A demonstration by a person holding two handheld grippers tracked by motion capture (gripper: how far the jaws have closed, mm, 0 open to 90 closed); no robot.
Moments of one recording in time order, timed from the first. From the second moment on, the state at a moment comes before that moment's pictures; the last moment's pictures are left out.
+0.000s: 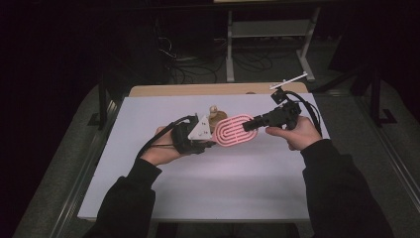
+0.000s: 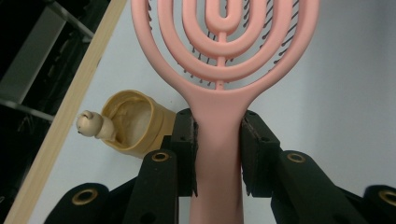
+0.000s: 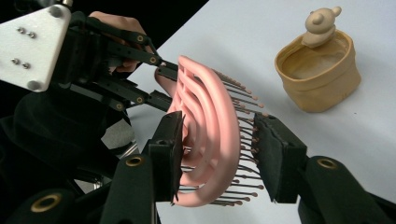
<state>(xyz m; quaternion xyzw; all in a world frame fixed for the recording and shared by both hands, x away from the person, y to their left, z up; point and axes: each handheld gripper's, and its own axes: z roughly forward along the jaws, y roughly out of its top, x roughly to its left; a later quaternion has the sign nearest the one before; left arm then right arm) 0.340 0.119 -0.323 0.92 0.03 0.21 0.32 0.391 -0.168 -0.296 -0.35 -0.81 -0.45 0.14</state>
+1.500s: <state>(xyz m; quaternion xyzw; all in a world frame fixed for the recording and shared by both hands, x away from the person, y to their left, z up) 0.355 0.157 -0.327 0.86 0.14 0.12 0.47 0.374 -0.149 -0.222 -0.33 -0.84 -0.42 0.05</state>
